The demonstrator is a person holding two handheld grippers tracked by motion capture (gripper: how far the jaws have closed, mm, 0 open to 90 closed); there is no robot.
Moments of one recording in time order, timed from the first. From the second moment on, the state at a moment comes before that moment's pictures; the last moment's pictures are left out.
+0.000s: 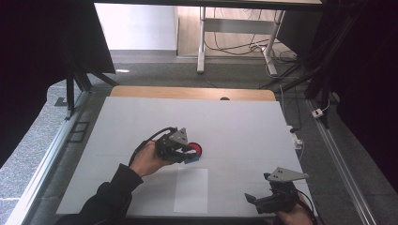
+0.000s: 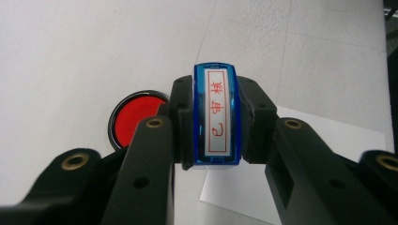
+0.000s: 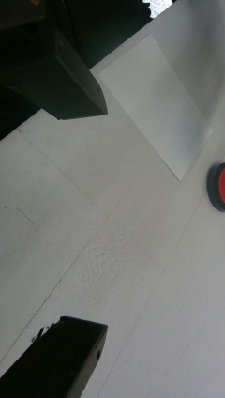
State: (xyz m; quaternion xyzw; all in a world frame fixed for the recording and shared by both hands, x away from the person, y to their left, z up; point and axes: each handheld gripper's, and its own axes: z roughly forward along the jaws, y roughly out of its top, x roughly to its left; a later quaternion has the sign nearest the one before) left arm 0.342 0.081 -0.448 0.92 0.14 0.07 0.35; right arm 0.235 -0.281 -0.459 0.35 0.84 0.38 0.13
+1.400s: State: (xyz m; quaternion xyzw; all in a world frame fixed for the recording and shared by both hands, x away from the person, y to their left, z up) left arm 0.278 0.138 -0.425 0.87 0.21 0.03 0.45; right arm 0.235 -0.281 -0.458 0.36 0.84 0.38 0.13
